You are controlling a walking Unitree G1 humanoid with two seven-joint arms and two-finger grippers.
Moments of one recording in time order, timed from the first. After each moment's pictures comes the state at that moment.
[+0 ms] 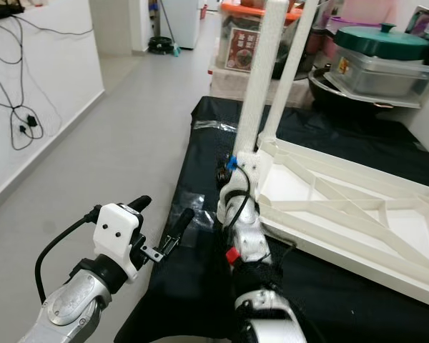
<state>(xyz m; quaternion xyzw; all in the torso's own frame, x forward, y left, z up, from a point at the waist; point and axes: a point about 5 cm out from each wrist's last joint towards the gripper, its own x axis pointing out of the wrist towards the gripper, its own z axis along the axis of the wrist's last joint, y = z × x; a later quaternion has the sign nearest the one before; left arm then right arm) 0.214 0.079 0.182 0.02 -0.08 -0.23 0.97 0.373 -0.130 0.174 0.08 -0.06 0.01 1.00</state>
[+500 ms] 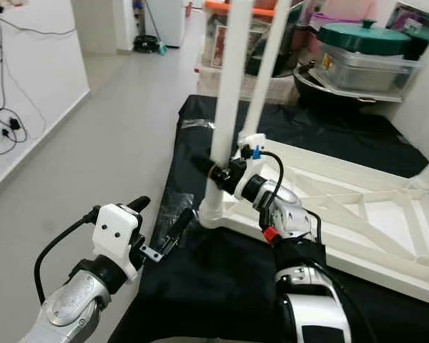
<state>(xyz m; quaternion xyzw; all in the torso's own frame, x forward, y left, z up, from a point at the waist) 0.214 0.079 0.181 0.02 -0.08 -0.23 0.97 0.356 -0.138 0.177 0.08 0.03 0.53 0.85</state>
